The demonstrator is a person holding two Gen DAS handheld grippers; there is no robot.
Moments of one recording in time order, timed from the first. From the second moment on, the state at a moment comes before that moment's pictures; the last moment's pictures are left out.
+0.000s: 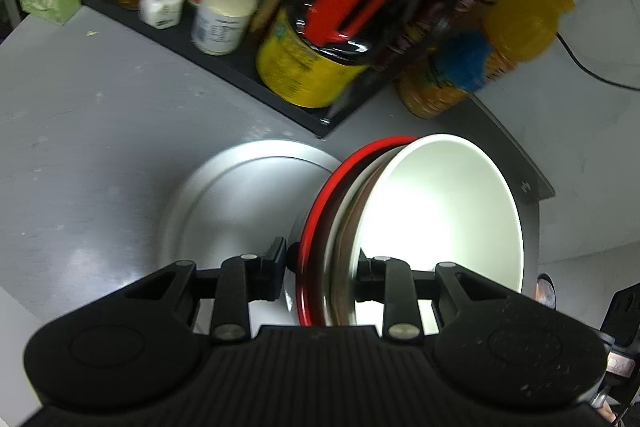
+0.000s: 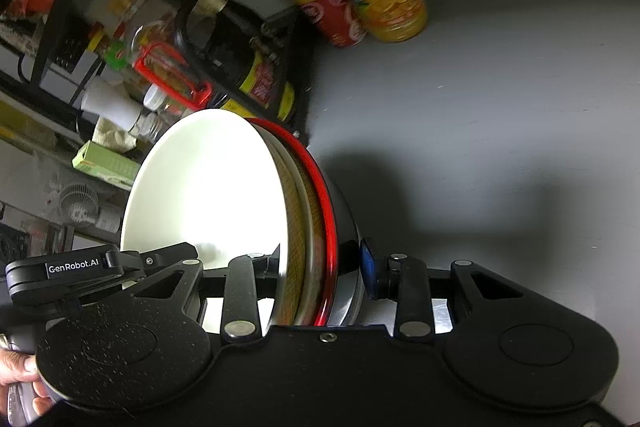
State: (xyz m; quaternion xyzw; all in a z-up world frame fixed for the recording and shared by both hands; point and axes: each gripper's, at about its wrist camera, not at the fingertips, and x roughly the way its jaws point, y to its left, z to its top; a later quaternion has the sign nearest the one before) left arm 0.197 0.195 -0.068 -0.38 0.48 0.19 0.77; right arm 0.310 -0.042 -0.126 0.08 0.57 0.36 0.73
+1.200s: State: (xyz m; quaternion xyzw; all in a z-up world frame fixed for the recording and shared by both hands) left arm 0.170 0.239 -0.094 -0.37 0.48 0.23 0.76; right arm 0.287 -0.013 -0.128 0.08 0.55 0.35 0.75
